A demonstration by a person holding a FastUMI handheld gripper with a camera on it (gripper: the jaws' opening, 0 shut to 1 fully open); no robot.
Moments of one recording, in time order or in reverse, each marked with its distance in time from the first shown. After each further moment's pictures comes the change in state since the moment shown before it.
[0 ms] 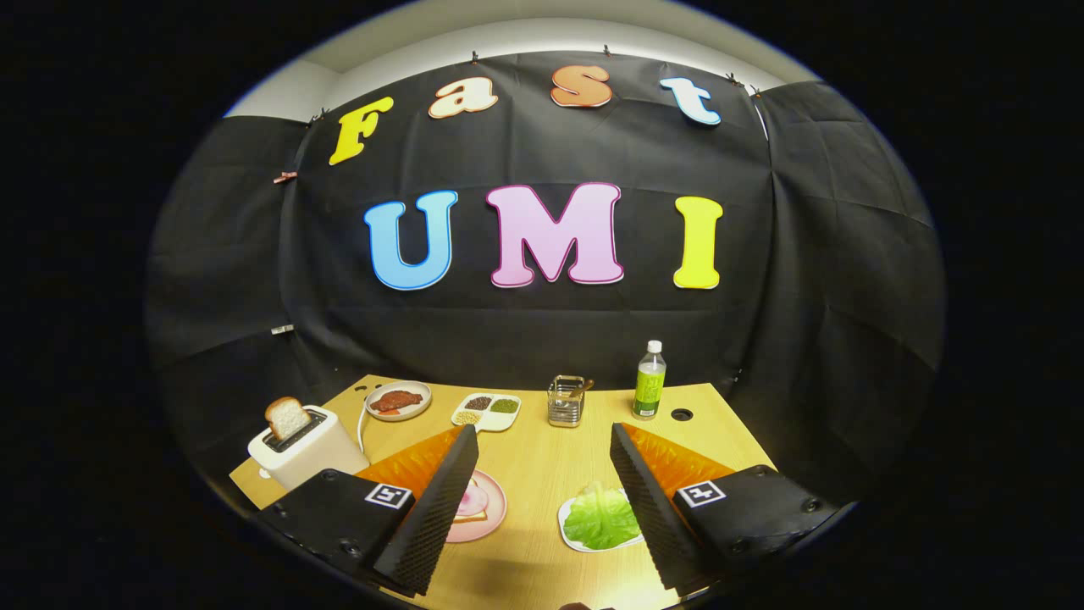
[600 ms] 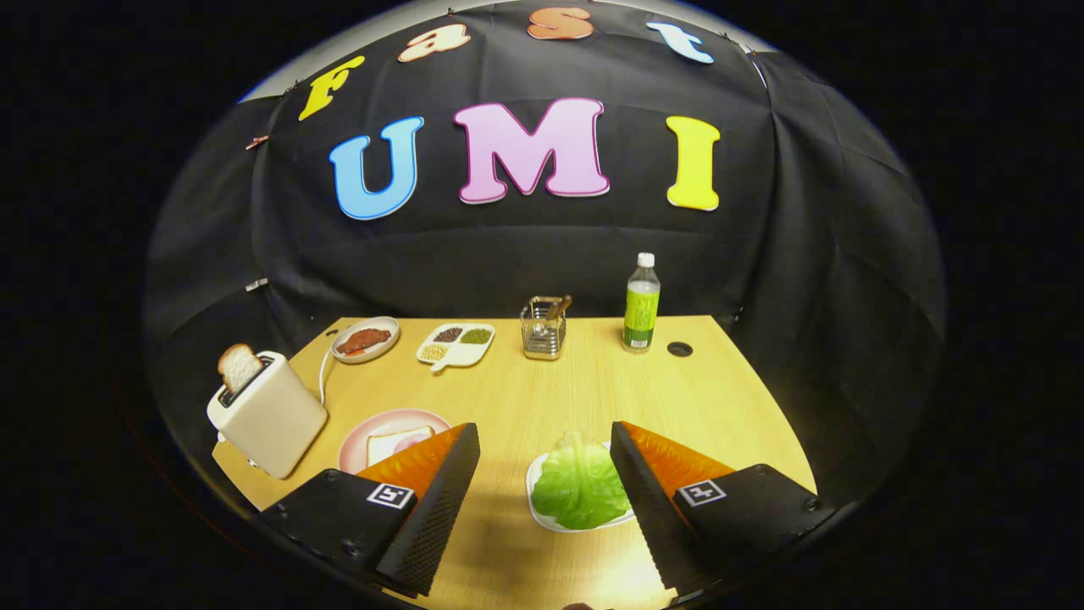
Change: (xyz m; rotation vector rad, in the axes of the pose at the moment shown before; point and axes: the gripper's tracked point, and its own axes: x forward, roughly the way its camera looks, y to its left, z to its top) arm 0.062 -0.050 -0.113 0.028 0.259 -0.014
